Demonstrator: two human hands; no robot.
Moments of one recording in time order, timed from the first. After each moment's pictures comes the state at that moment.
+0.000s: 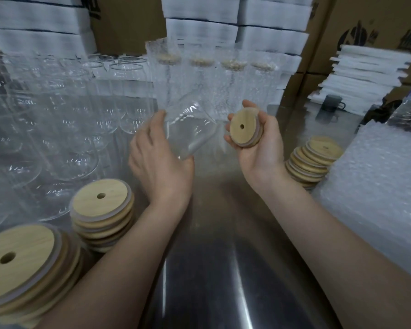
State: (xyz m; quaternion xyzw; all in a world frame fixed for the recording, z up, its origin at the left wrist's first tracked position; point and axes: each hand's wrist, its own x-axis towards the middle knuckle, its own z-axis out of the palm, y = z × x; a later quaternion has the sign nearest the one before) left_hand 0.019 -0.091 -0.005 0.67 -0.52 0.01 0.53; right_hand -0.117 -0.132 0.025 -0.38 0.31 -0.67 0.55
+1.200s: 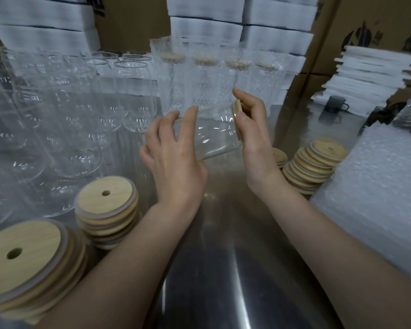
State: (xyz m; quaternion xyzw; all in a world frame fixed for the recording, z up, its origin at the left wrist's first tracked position) left_hand 0.007 -0.083 -0.004 0.65 -0.59 0.10 0.48; right_hand -0.105 -0.109 0.025 -0.64 0.35 -0.60 0.31
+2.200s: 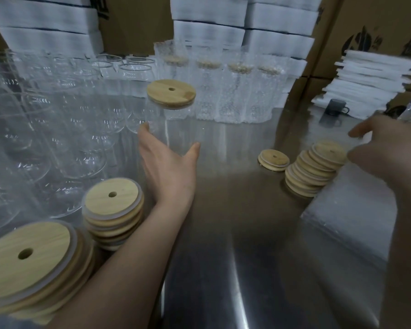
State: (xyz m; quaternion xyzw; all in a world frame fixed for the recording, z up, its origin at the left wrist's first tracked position) left_hand 0.021 -0.101 -0.010 0.63 -0.43 -0.12 0.63; right_hand -0.224 -0.067 0.097 -0.49 0.85 -0.21 0.04
